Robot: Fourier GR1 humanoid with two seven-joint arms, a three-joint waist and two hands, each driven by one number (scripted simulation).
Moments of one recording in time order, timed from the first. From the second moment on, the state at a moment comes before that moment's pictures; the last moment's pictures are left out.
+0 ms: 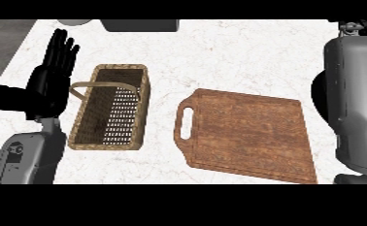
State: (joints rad) left arm -0.30 0.22 0.09 -1.50 0.15 0.12 0.02; right arm -0.94 -0.23 -0.42 -1.06 1.92 -0.07 1.13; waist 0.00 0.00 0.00
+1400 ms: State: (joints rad) left arm -0.27 0.21 0.11 -1.54 0.14 0.09 0.04; right arm -0.53 -0.27 -0.67 -1.17 1.35 -0.28 0.86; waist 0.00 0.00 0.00
